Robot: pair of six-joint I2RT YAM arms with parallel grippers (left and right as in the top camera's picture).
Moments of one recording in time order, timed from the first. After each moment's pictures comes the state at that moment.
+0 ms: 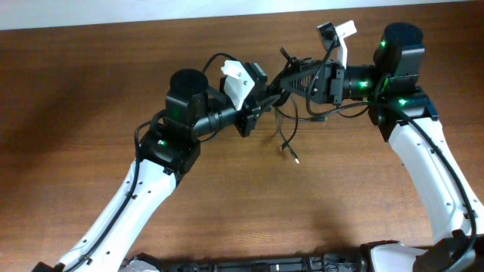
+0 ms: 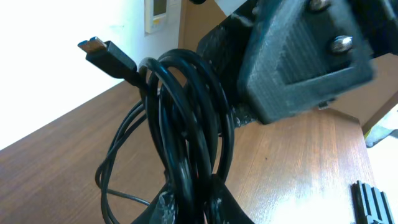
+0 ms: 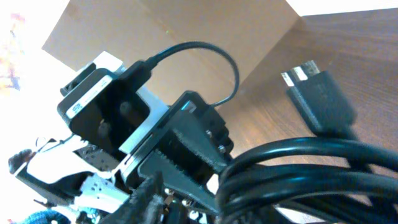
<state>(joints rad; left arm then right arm) -0.49 1.37 1.10 0.00 0.64 0.04 0.07 1.45 1.19 -0.03 -1.40 0.56</state>
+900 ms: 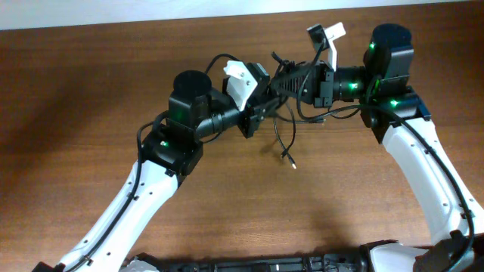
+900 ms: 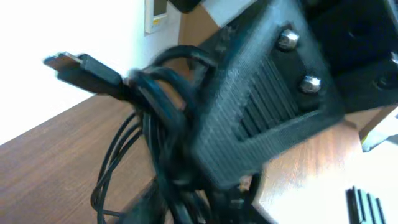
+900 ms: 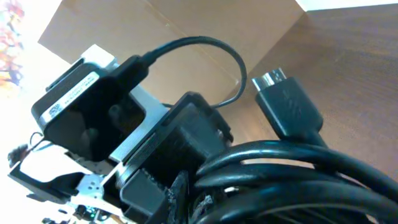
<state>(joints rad) -0.50 1.37 1.10 0.01 0.62 0.01 0.12 1.45 1.19 -0.02 -1.36 0.56</state>
